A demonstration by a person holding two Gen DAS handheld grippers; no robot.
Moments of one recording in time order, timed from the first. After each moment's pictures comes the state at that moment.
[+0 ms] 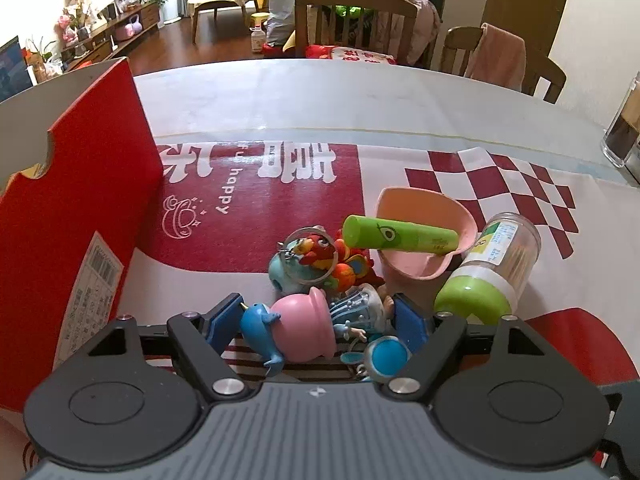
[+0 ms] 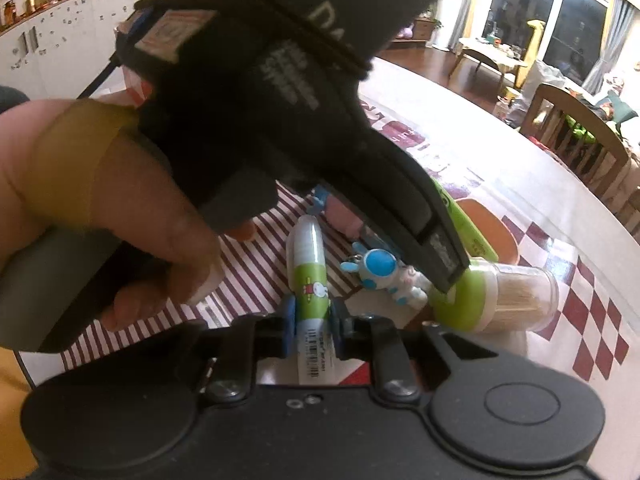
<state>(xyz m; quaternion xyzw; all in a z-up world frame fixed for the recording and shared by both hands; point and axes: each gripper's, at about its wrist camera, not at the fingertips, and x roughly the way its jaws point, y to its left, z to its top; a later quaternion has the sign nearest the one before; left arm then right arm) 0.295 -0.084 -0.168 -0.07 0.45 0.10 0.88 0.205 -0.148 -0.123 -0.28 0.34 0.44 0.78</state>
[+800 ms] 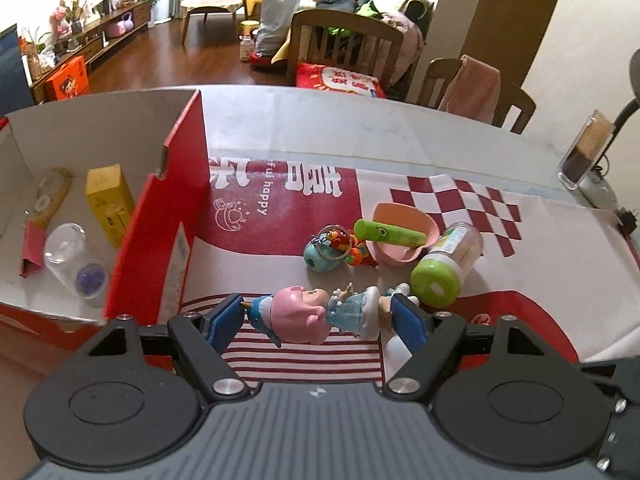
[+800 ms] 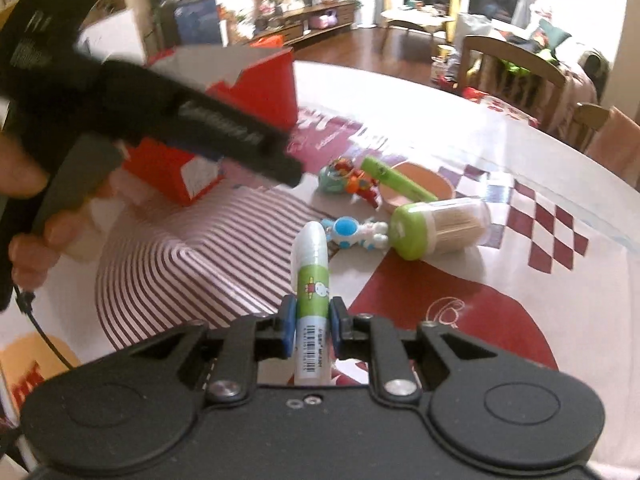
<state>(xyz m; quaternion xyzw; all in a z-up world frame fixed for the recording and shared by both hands) 0.225 -0.055 -0.102 -0.11 0.43 0.06 0.89 0.187 -0.196 -0.072 -0.16 0.39 0.37 0.83</state>
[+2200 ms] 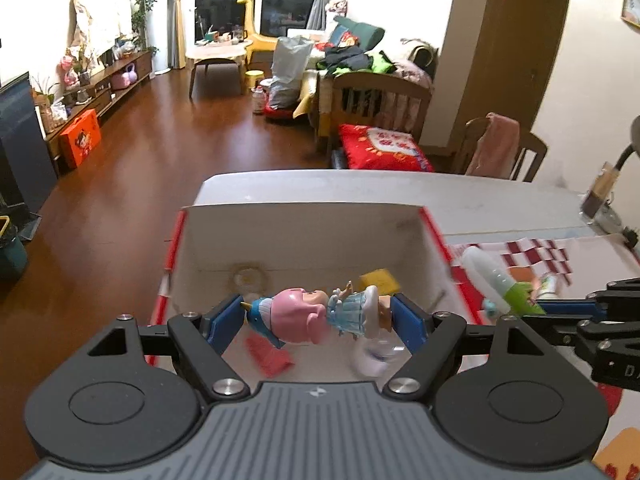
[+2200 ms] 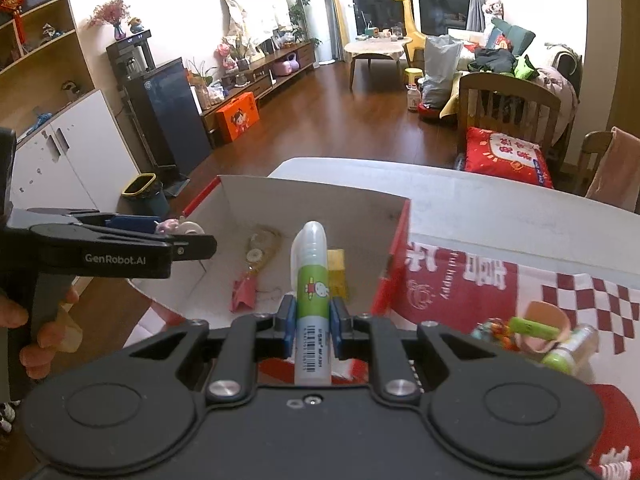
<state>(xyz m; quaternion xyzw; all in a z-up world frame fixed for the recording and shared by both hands) 0.159 0.191 -0.018 -0.07 0.38 0.05 0.92 0.174 0.020 0.006 -0.08 0.37 0.32 0.87</state>
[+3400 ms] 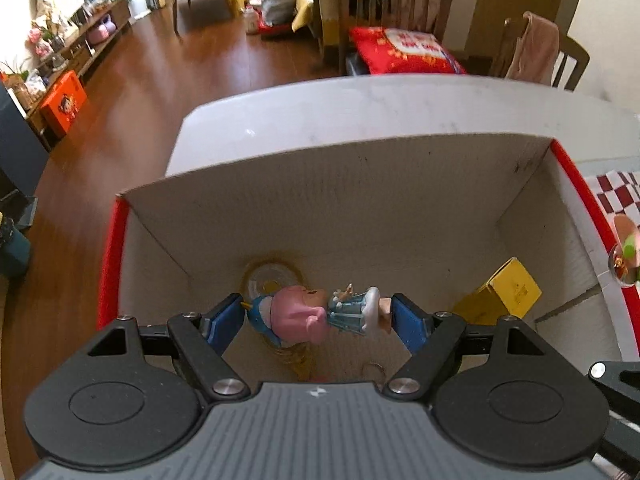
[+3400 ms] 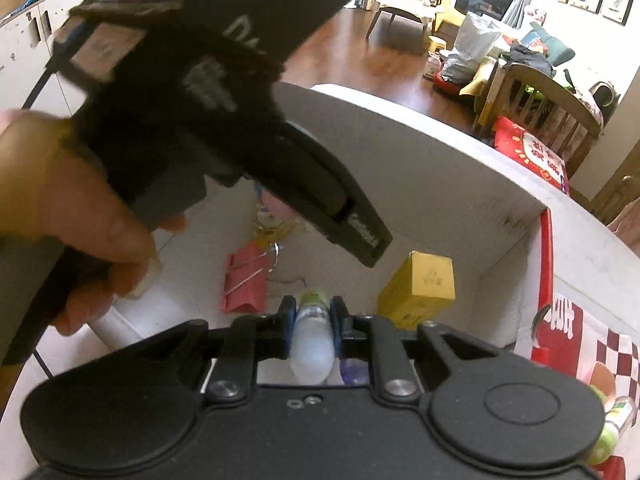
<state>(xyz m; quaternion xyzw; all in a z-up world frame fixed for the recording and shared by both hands) 0.293 0.229 -0.114 -0.01 0.51 0.04 0.86 0.193 0.159 -0.084 -0.23 0.41 0.30 0.83</state>
